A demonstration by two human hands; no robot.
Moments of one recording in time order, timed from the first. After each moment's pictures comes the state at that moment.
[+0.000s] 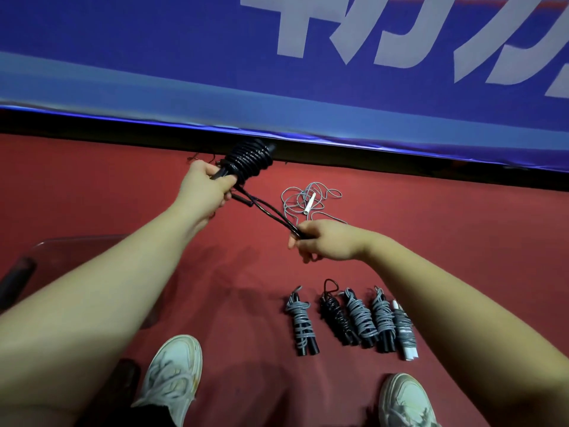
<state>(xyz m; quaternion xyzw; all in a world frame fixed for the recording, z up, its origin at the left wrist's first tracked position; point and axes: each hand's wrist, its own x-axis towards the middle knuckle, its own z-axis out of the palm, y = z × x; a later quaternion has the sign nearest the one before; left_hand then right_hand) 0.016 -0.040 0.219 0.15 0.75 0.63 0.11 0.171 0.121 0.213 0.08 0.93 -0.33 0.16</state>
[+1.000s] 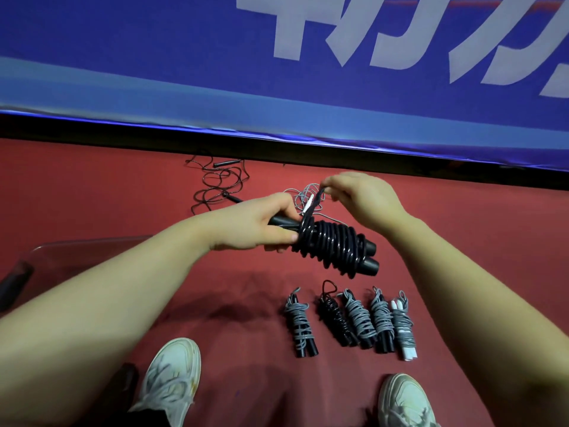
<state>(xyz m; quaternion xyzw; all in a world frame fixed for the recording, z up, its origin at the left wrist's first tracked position) 0.077 -0.041 0.246 0.54 0.69 0.37 0.31 0.181 0.163 0.248 0.09 0.98 -0.04 -0.19</state>
